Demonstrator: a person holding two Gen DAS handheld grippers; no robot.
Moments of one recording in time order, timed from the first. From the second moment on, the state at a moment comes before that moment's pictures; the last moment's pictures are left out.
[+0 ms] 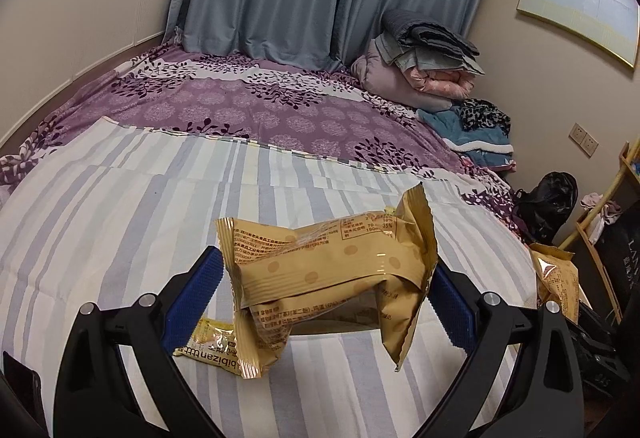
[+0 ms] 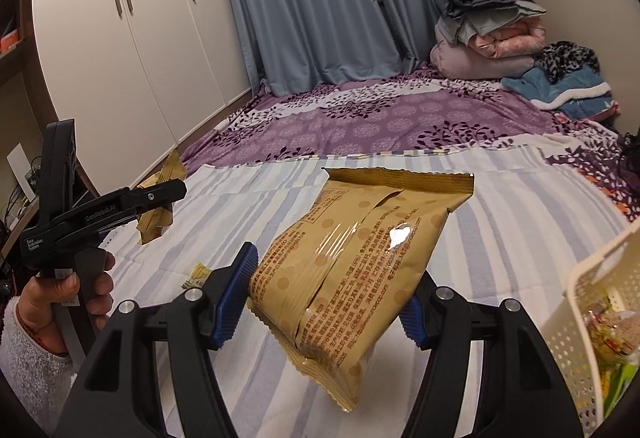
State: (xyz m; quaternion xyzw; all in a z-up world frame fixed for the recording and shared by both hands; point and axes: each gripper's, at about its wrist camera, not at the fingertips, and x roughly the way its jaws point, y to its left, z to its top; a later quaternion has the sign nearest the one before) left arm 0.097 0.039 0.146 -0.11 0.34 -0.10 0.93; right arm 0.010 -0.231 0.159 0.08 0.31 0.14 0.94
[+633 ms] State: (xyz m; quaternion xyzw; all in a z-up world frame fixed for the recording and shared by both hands) left arm 0.075 -0.052 0.193 -0.06 0.32 -0.16 0.93; right arm -0.097 -0.393 0.184 0.12 0.25 -0.01 0.96
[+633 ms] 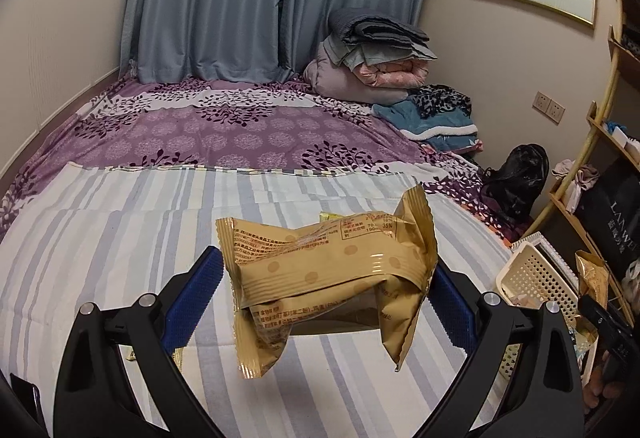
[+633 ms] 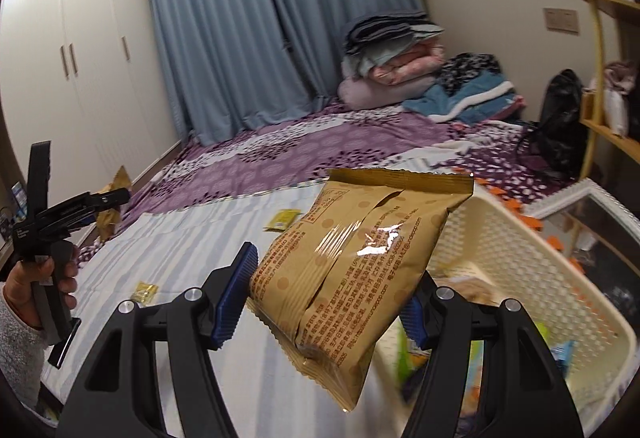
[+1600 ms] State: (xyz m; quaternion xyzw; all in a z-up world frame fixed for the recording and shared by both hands) left arm 0.040 -0.210 0.213 0.04 0.31 -0.28 0.91; right arm -0.192 -0.531 0.176 0.19 0.19 -0.16 0.95
